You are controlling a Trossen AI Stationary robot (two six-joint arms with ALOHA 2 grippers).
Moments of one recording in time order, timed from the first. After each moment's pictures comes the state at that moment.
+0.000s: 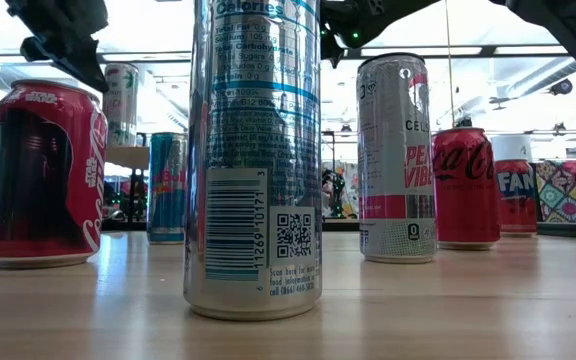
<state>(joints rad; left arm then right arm) 0.27 0.68 0.92 -1.08 -0.57 -0.41 -0.40 2.03 1.83 -0.05 -0.47 -0.15</state>
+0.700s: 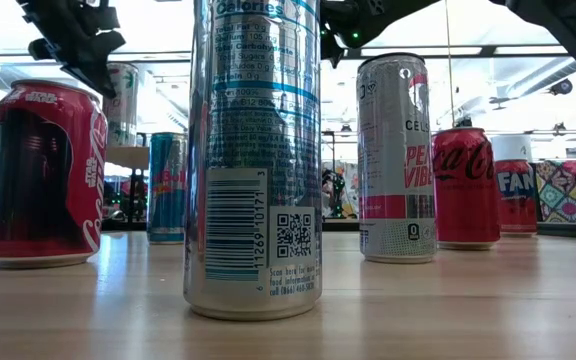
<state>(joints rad) 0.30 0.76 0.92 -1.05 -0.67 -0.39 -0.40 2.03 1.83 -0.05 -0.47 -0.15</state>
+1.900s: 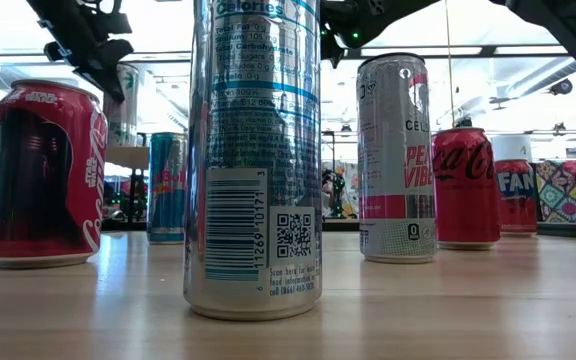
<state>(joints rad) 0.38 0.79 0.92 -0.97 -0.64 -0.22 -0.40 2.03 1.83 -0.06 -0.47 -0.16</state>
